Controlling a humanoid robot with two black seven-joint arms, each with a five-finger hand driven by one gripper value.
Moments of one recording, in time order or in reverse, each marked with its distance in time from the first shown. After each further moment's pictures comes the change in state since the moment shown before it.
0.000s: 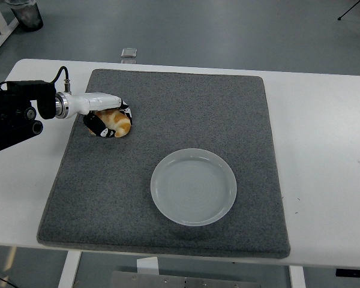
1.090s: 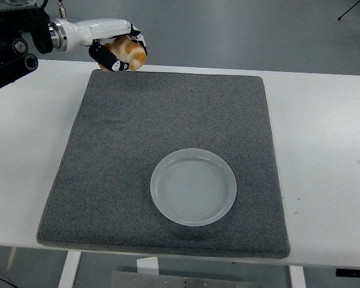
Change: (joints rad) left arm -0.234 0.030 -0.132 -0.016 -0.080 -0.078 -0.030; right arm 0.000 0.000 0.000 0.000 0.000 0.000 0.000
